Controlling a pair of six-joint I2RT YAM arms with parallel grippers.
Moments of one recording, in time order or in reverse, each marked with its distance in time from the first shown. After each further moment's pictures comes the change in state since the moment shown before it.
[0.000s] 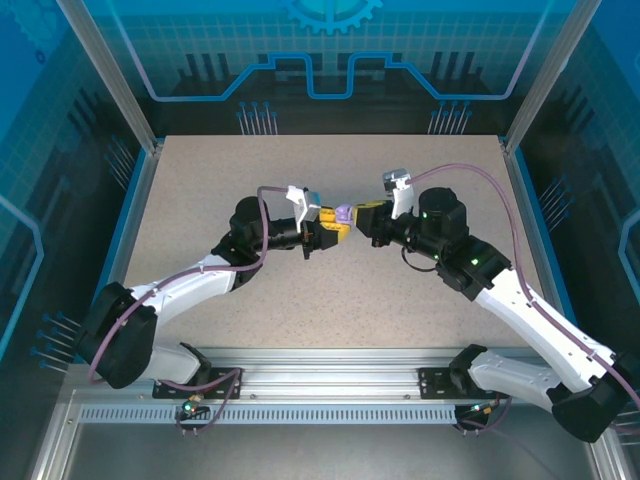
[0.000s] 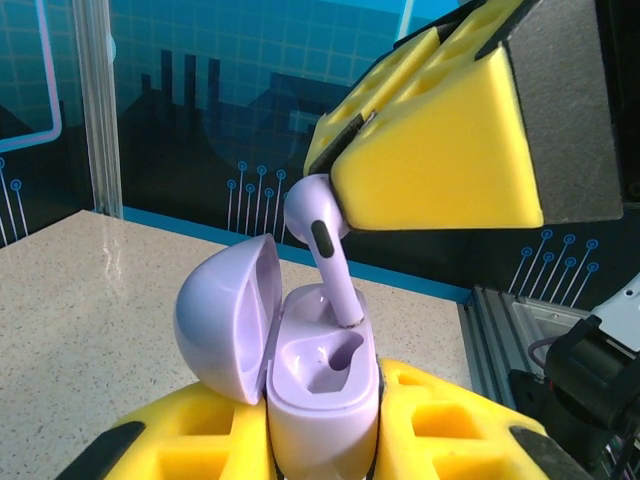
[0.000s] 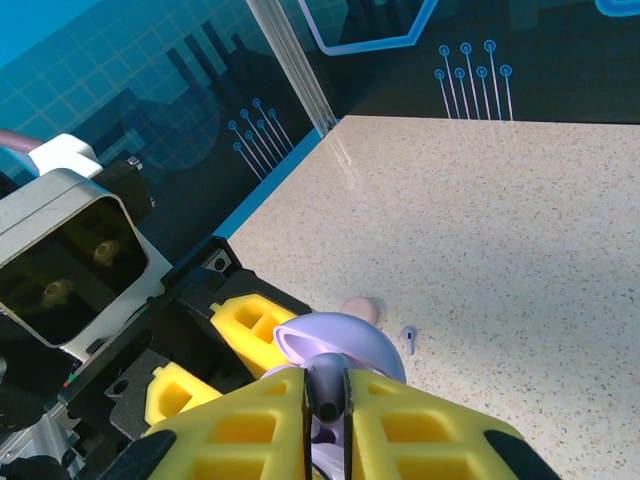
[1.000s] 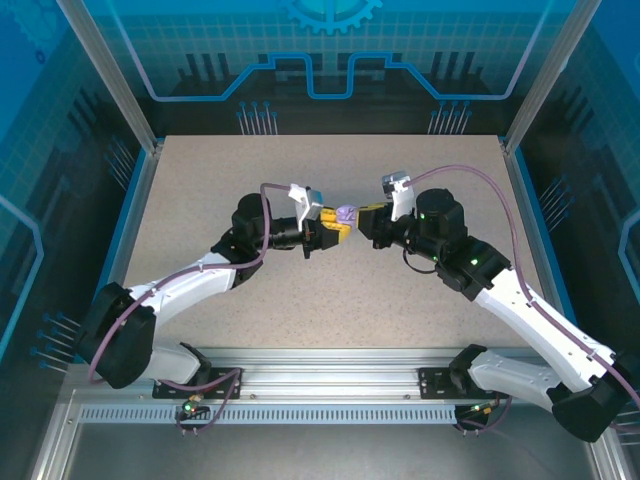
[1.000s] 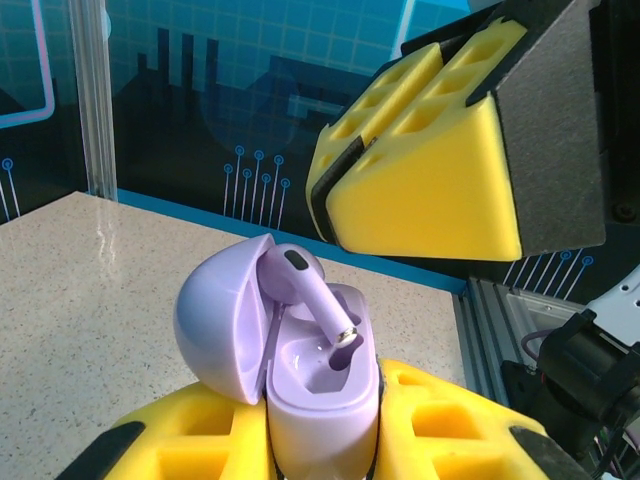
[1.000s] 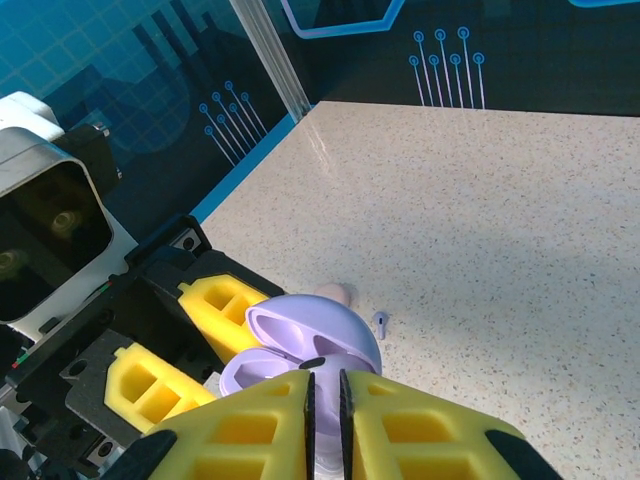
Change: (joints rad) left arm 0.000 0.000 0.029 -0.076 0.007 0.009; right arm 0.005 -0.002 0.000 -0.045 0.048 -0.034
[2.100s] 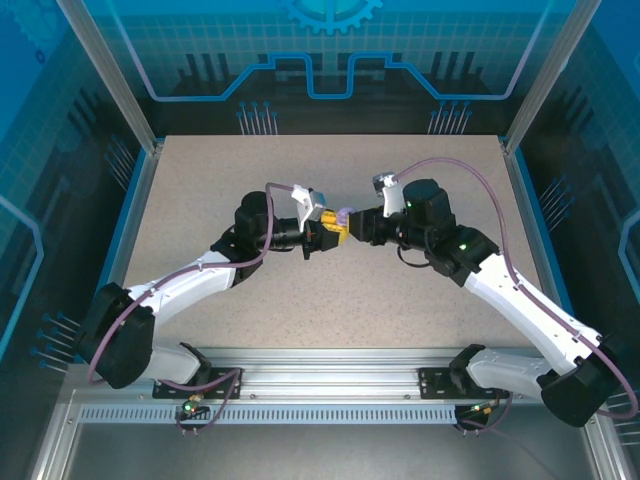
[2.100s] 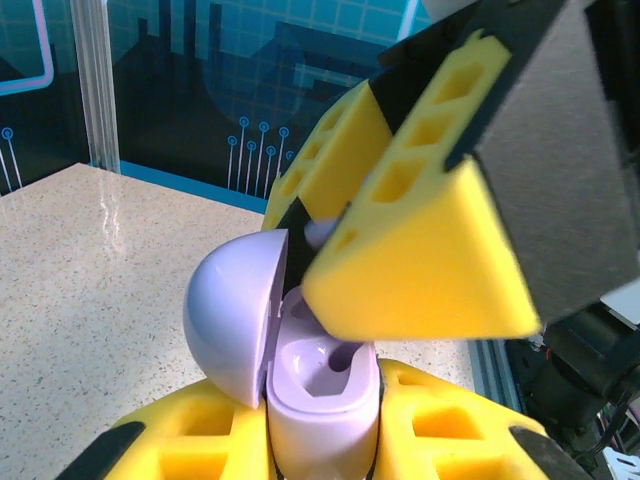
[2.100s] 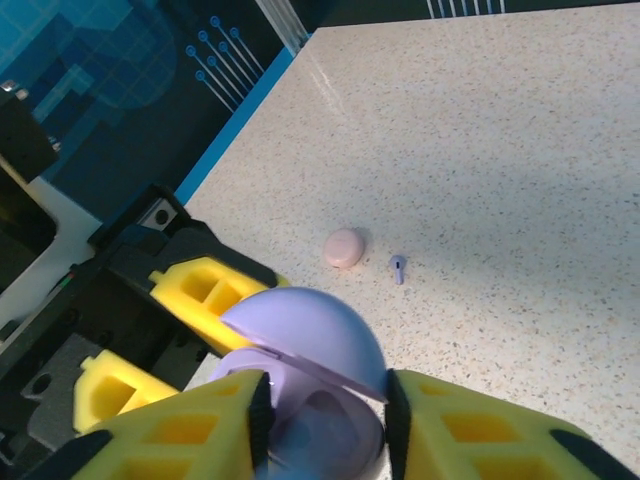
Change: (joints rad) left arm 0.000 0.000 0.018 -0.100 -0.004 0.047; right arm -0.026 0.104 0.064 -0.098 -0.084 0.069
